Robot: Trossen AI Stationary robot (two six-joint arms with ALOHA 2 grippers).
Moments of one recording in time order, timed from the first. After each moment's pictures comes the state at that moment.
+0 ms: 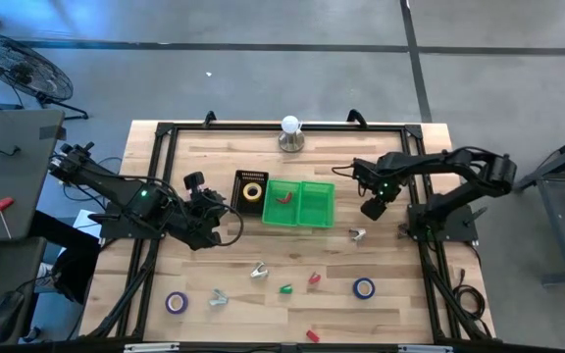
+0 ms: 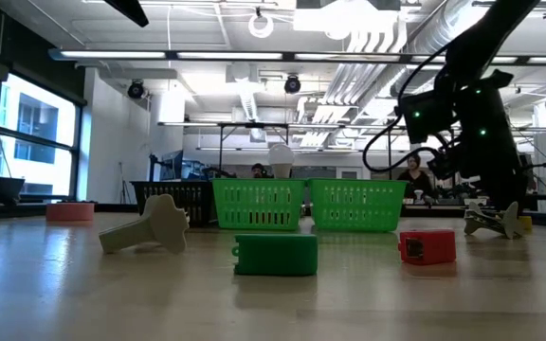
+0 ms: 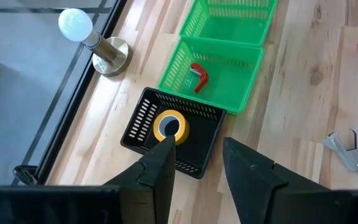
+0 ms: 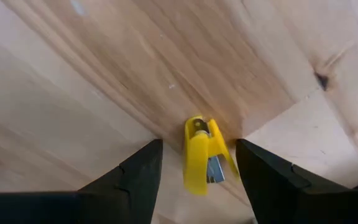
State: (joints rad) left arm -0.48 1.23 1.28 -1.15 -0.71 -0.53; right arm -0.47 1.46 0.62 -0.90 0.00 0.28
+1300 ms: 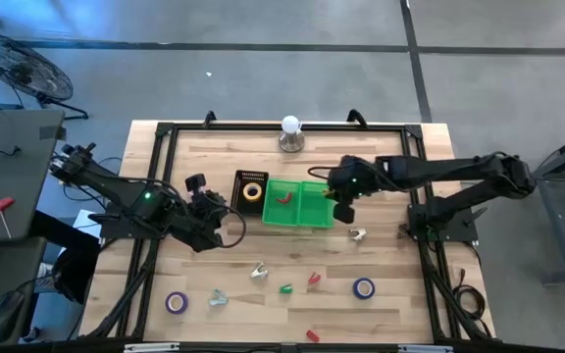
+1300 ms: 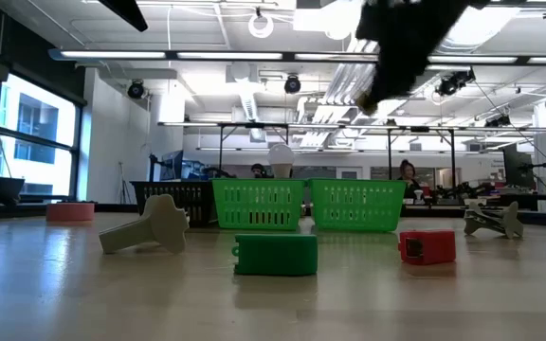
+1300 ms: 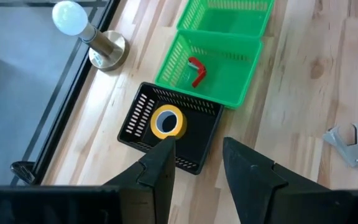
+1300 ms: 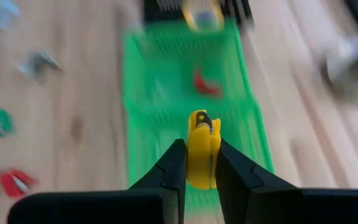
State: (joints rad) left arm -0.48 1.26 1.28 -1.15 -0.70 -0.54; right arm -0.09 1.28 0.98 -0.52 0.03 0.08
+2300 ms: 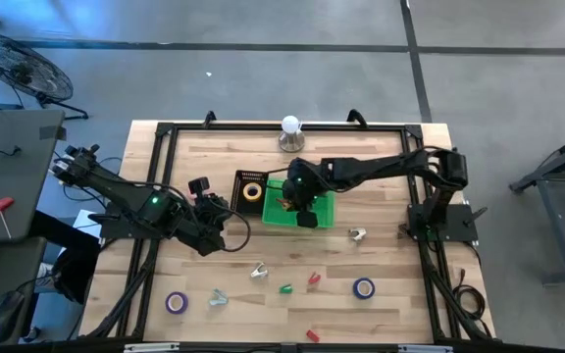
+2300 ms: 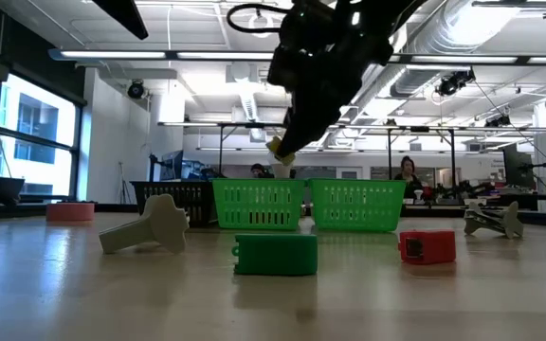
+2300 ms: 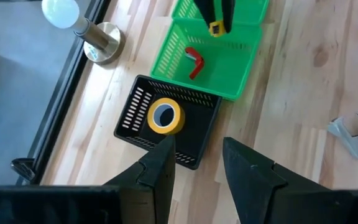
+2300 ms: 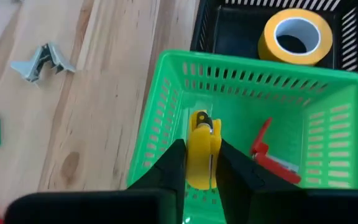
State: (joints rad) left arm -0.48 1.30 1.28 -1.16 -0.68 -0.55; right arm -0.14 1.81 1.25 -0.36 -0.25 -0.14
